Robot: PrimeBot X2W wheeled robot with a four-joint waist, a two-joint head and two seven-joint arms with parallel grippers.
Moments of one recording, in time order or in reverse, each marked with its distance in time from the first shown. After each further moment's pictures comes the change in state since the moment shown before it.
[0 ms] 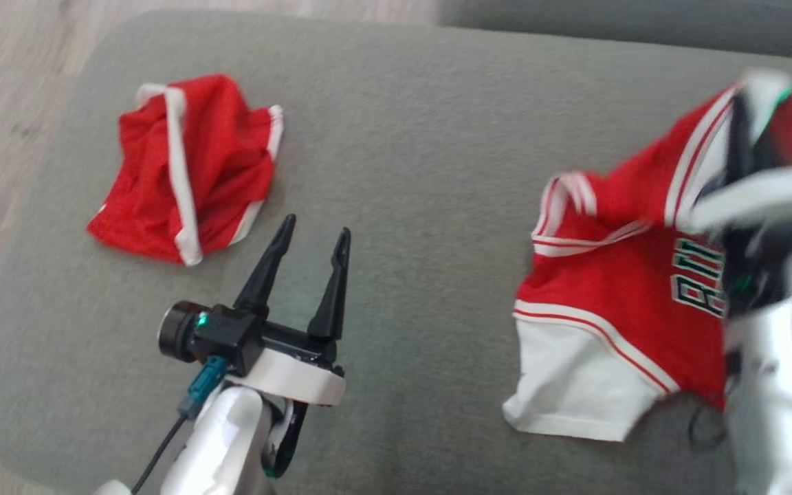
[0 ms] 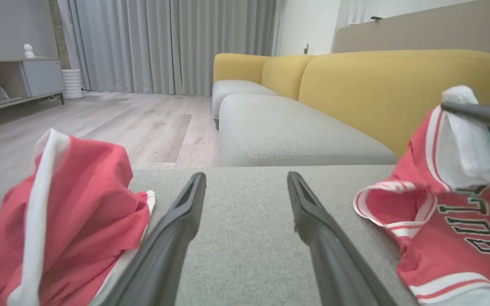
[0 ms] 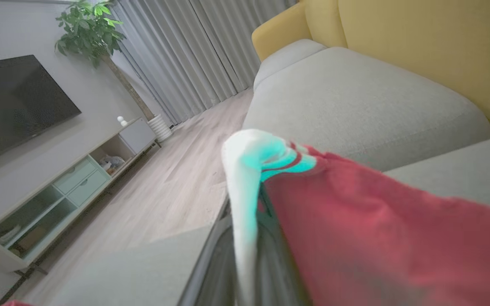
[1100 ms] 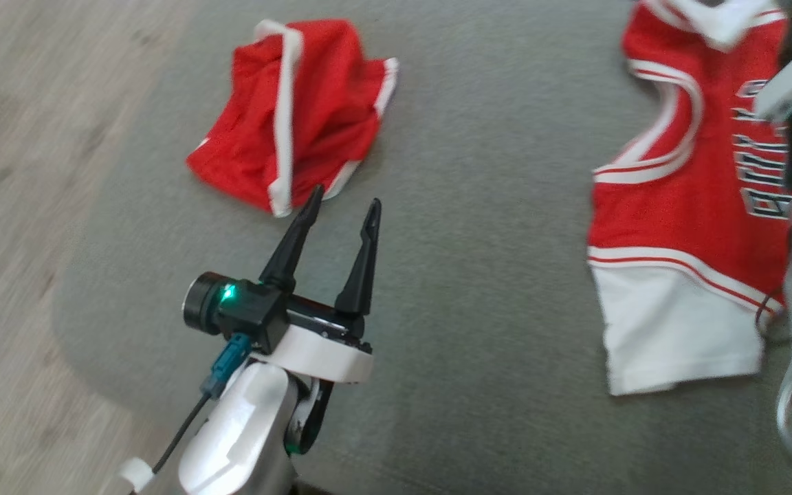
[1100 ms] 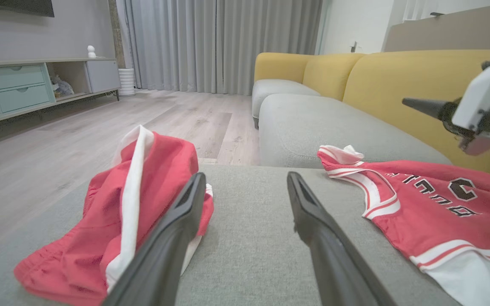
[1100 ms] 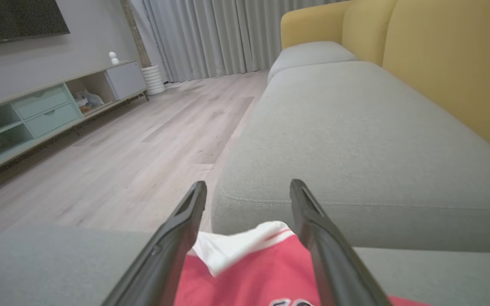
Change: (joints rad) left arm -0.078 -0.005 -0.110 -0.021 -0.074 0.071 0.000; right arm -0.521 -0.119 -0.254 0.604 -0.584 0.000 -0.192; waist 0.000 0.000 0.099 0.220
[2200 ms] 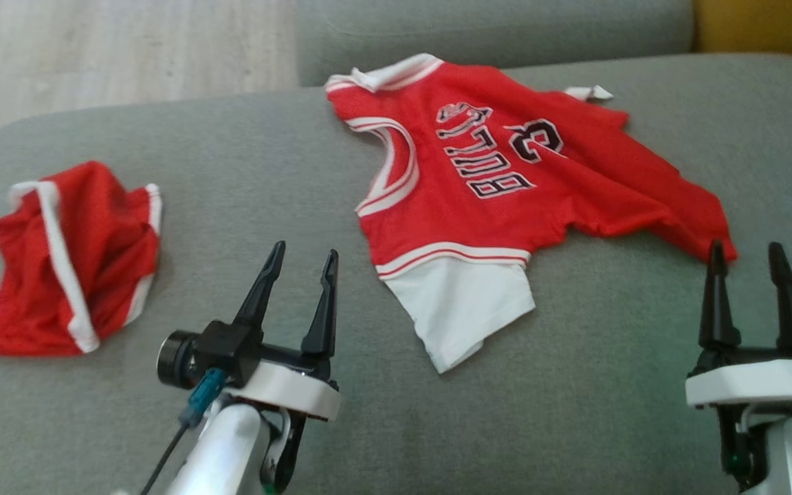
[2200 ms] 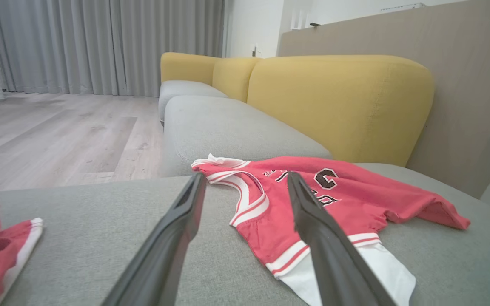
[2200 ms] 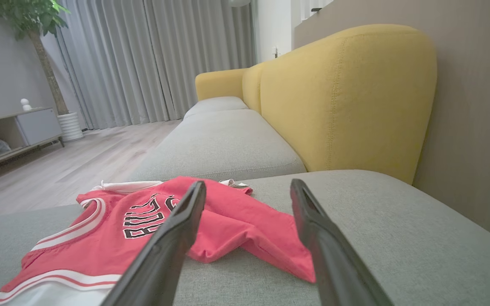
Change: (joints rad) left arm 0.110 0.003 0.100 0.068 0.018 -0.031 0.000; right arm 0.947 0.120 0.252 -0.844 0.285 0.000 -0.068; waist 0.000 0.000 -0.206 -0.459
